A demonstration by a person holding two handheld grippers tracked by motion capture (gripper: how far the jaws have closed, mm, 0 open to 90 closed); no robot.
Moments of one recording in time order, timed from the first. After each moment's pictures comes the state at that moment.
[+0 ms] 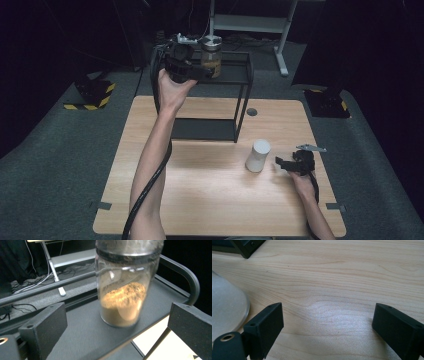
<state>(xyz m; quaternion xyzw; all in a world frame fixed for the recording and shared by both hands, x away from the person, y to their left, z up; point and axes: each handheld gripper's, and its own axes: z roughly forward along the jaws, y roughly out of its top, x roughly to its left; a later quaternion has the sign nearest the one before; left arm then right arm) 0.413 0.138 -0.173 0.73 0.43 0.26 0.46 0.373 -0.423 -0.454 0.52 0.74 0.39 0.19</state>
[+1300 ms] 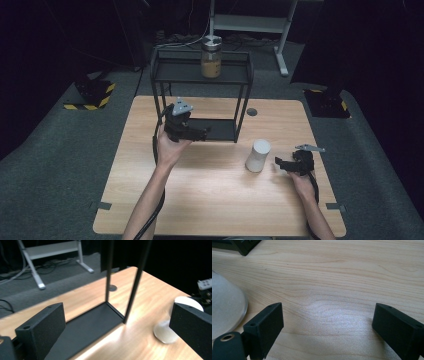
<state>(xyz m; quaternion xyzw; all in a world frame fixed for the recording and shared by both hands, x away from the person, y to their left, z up) 0.345 0.157 -0.318 0.75 0.39 0.21 0.49 0.372 -0.418 -0.453 0.52 0.74 0.38 0.19</state>
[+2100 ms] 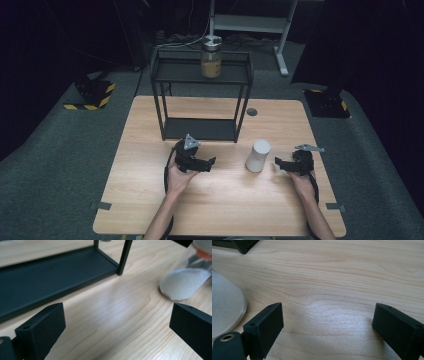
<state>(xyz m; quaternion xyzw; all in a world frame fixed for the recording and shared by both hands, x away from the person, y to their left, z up) 0.345 0.135 -0.430 0.77 0.42 0.16 0.45 0.372 -0.415 -0.452 0.52 0.74 0.37 0.20</state>
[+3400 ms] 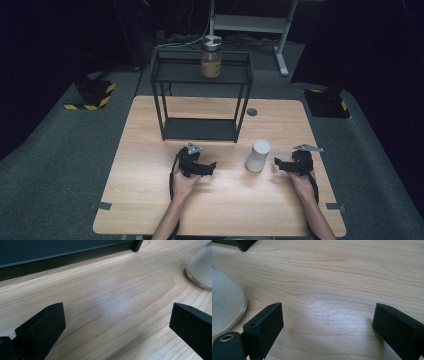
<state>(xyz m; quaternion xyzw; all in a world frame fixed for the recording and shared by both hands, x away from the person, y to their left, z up) 0.357 0.125 -0.470 0.76 0.47 0.14 0.44 0.372 -0.413 -0.451 0.51 0.75 0.37 0.20</state>
